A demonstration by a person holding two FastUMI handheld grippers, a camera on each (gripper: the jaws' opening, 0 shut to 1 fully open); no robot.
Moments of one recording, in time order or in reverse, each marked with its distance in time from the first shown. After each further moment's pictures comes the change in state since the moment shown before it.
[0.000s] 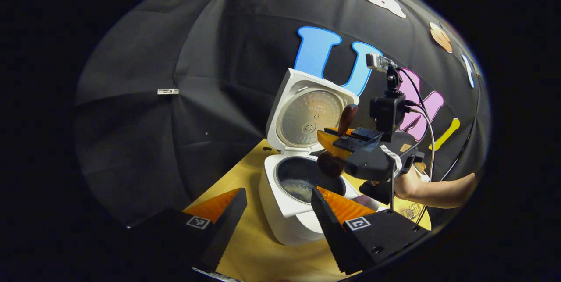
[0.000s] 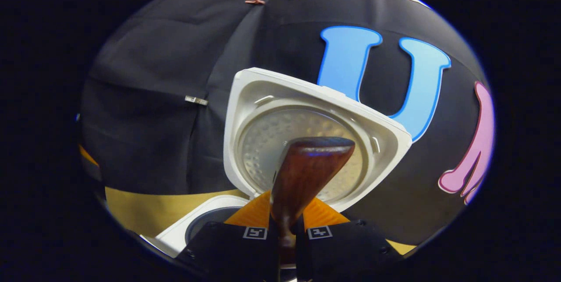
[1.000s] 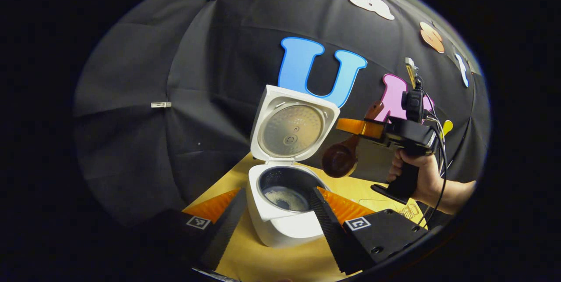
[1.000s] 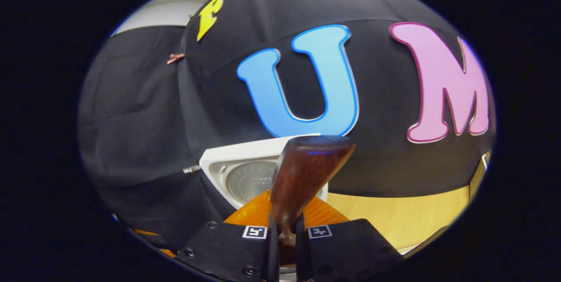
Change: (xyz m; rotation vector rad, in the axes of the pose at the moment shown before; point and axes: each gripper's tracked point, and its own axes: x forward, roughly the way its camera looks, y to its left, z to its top) left arm -0.018 -0.056 0.032 0.051 -0.050 -0.025; right arm -0.084 -0.106 0.052 0.667 -0.075 -0.093
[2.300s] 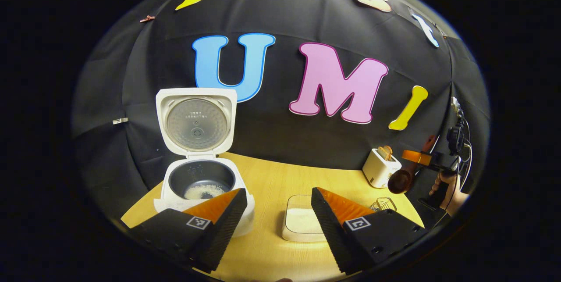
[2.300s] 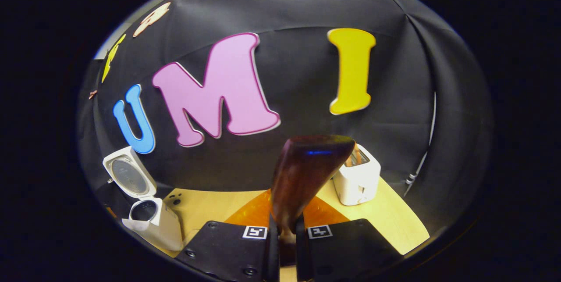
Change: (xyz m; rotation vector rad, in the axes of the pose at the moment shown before) left arm 0.012 -0.258 -0.056 0.140 0.043 -0.087; right arm -0.302 -0.461 -0.012 0.091 -0.029 -0.614
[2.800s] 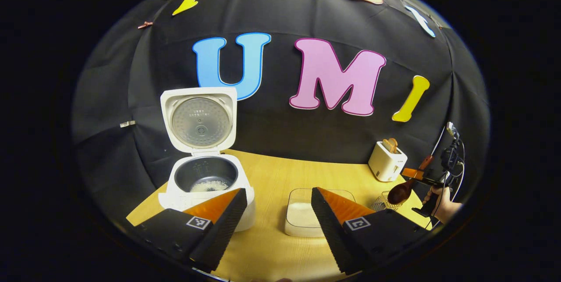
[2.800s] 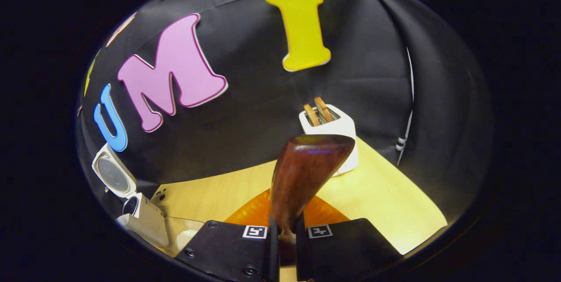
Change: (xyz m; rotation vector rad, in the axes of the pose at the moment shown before) left arm -0.010 -0.005 -0.014 0.046 0.009 0.060; right arm 0.025 -0.073 -0.095 0.159 0.129 -0.082
